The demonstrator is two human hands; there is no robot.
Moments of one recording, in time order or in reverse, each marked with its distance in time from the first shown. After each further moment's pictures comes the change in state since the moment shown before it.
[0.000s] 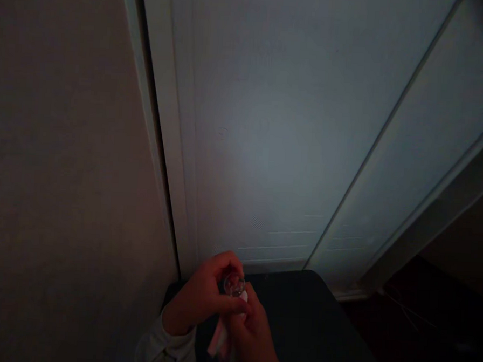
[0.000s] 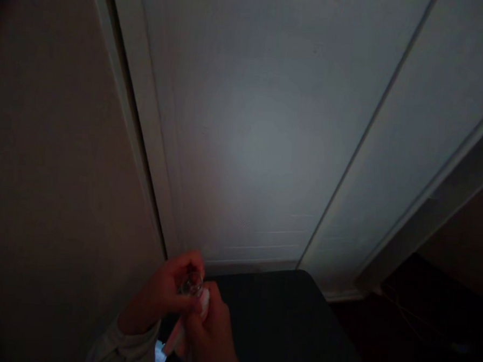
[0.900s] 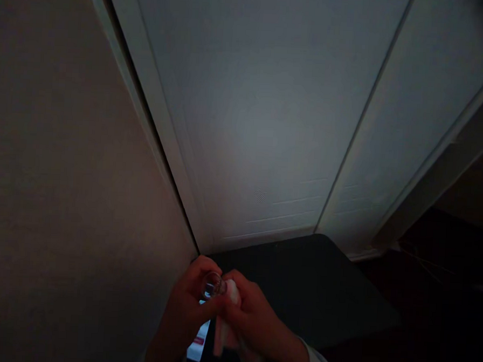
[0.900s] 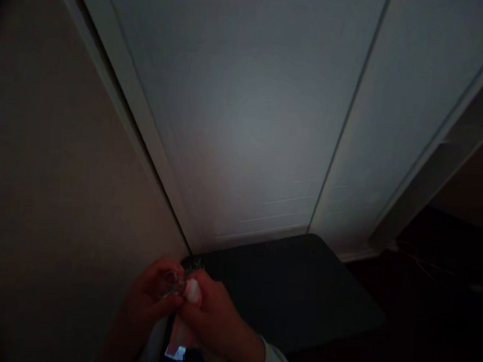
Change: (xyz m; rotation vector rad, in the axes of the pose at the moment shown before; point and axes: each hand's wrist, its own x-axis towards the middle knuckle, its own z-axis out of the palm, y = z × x) left_hand -0.097 -0.014 0.019 0.017 0.329 0.023; right_hand -0.045 -0.002 0.008 -0.097 -0.254 0.019
